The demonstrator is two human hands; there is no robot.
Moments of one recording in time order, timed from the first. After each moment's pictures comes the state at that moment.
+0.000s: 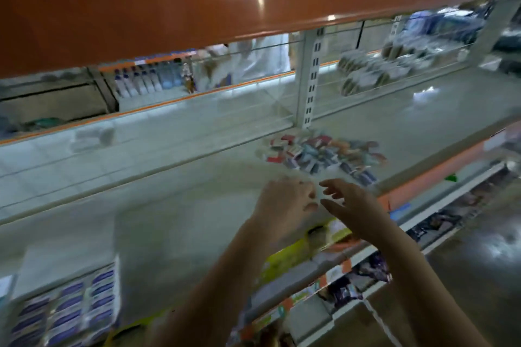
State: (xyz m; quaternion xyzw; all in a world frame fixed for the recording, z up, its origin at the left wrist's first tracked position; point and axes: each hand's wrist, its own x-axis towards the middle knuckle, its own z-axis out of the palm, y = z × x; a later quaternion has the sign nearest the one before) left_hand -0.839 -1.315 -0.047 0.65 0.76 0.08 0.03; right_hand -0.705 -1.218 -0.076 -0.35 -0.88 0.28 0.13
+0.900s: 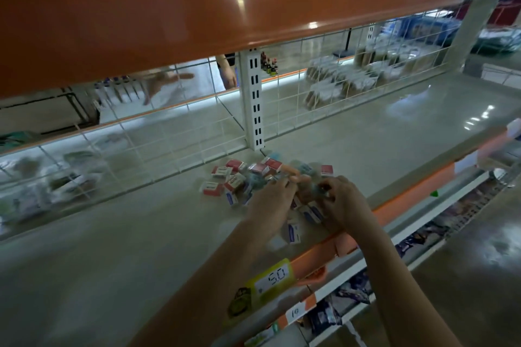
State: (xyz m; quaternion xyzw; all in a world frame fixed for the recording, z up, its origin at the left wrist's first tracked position) left_hand -0.808 -1.149 -0.086 0.63 0.77 0.06 0.00; right_hand -0.675 -1.048 -0.107 -0.42 -0.86 0.22 0.19
